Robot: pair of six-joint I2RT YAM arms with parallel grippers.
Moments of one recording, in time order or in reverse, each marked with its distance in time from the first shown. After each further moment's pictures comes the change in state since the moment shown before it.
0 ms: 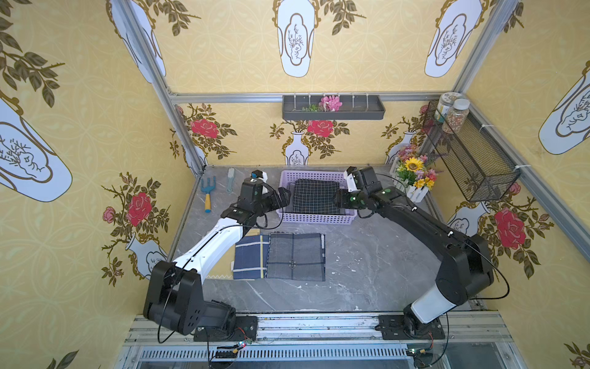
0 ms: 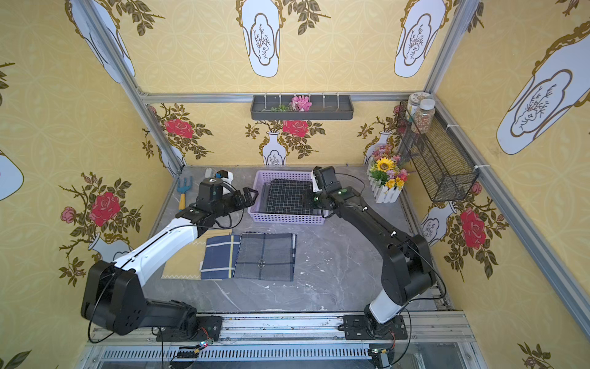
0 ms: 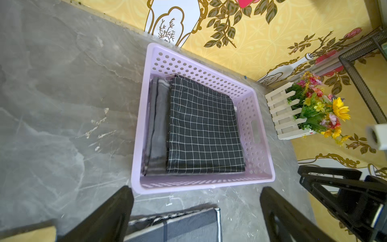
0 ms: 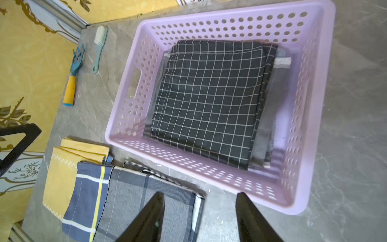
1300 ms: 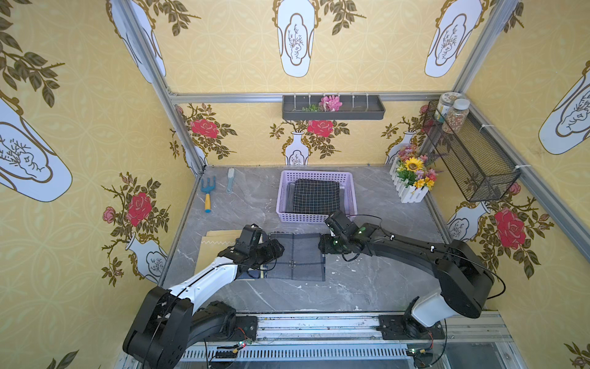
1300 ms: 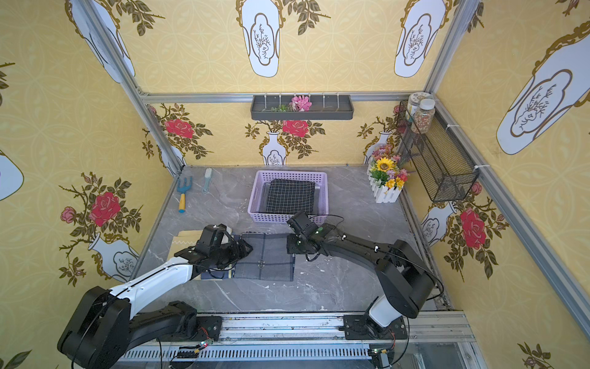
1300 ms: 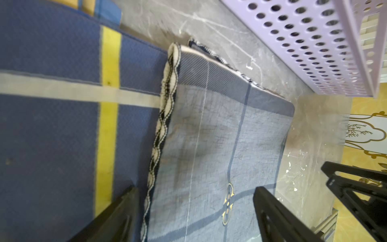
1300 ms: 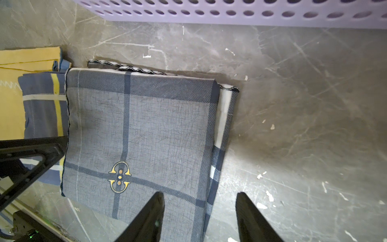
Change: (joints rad) left arm -0.057 -0.165 -0.500 -0.057 0.089 -0.191; right arm 0.310 -0.040 -0.348 0.086 0.076 0.288
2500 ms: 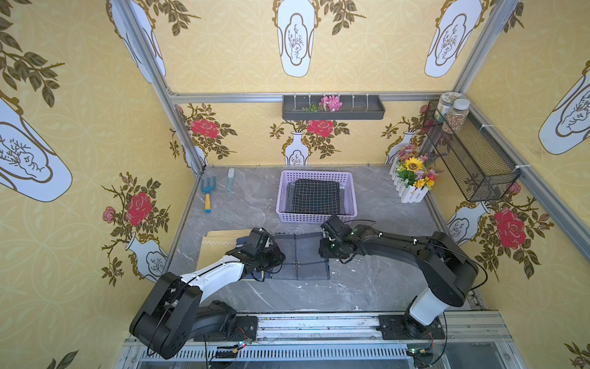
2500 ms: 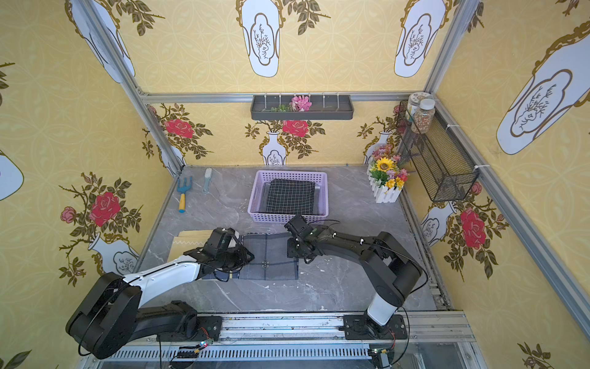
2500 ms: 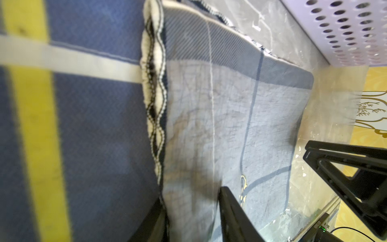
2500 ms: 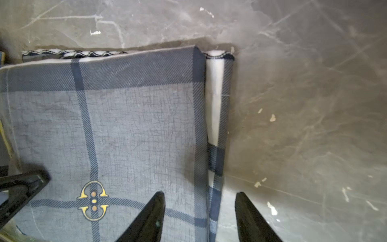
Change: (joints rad) left arm -0.077 0.078 -0.019 0.060 0.016 -0.011; right arm 0.003 0.132 0.006 0.026 -0.002 0.060
